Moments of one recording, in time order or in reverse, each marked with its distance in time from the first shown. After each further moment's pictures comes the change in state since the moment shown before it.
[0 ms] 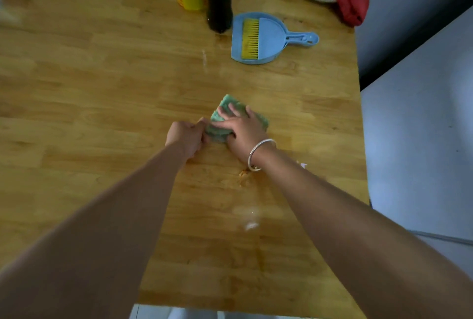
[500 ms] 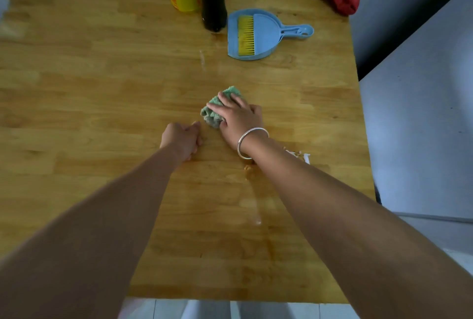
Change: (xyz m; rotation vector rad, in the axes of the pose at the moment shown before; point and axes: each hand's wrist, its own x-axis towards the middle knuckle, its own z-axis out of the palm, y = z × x) left_hand -0.002 -0.013 -0.019 0.101 -0.001 0.043; right_hand 0.012 -0.019 0.005 -0.037 0.095 0.184
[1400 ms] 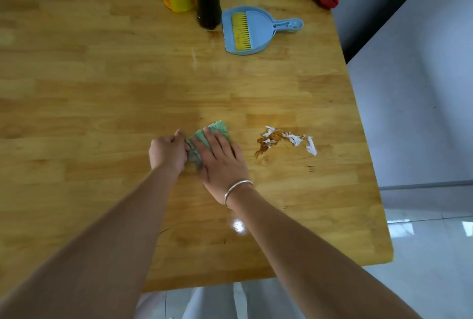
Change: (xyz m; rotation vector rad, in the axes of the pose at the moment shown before) left_hand -0.009 -0.048 -0.027 -0.134 0.138 0.035; right_hand -0.082 -0.073 0.076 -0.109 0.079 0.023
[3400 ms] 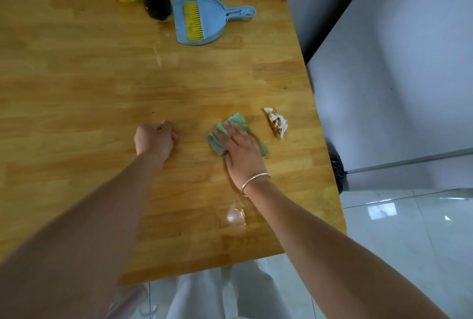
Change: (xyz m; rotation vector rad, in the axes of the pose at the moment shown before) left_hand -0.026 0.026 0.058 0.057 -0.049 0.030; right_hand -0.052 0.114 -0.024 0.215 0.117 0.141
